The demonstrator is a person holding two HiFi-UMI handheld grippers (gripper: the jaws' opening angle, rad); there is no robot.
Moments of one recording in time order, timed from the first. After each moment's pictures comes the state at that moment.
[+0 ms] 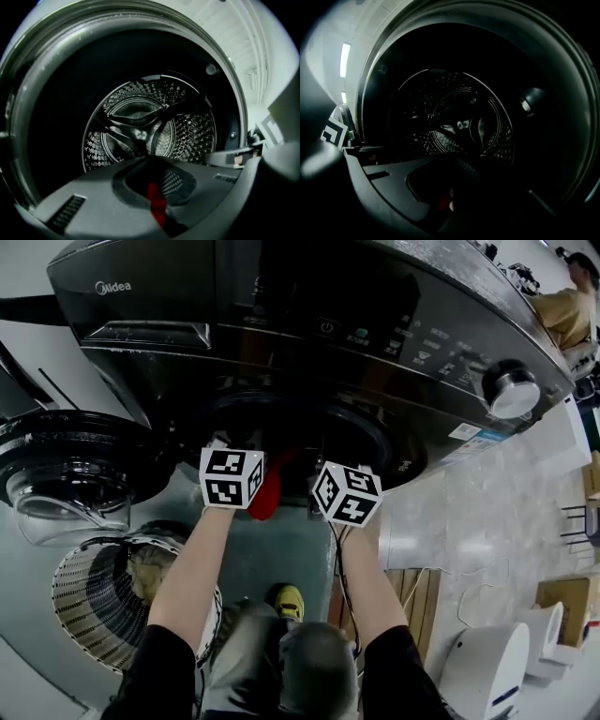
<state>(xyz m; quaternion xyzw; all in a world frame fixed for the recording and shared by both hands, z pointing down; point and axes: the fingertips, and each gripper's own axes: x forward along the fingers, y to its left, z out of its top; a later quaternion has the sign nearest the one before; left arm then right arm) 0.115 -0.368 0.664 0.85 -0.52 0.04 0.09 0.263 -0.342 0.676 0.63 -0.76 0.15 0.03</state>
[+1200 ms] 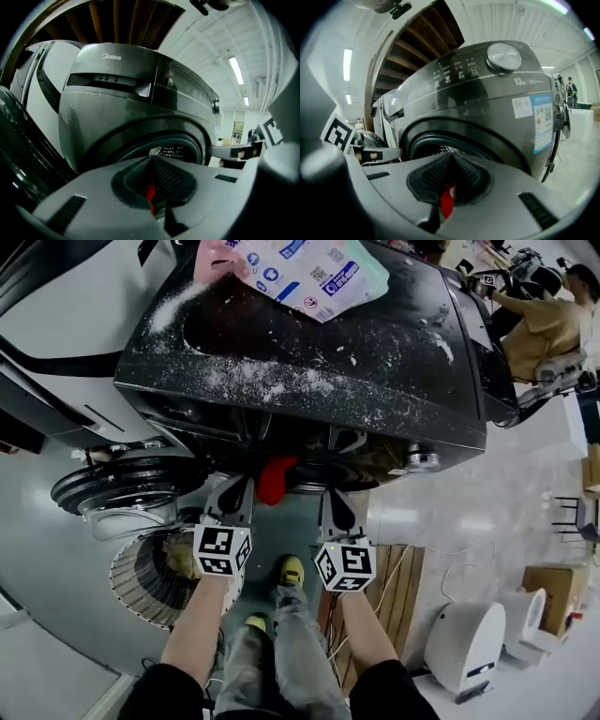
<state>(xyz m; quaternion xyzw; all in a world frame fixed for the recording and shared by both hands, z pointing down) 0.081 -0.239 0.511 0.84 -0.51 0.09 0.16 0.257 -0.211 0.499 0.61 -0.77 0.16 0.05</state>
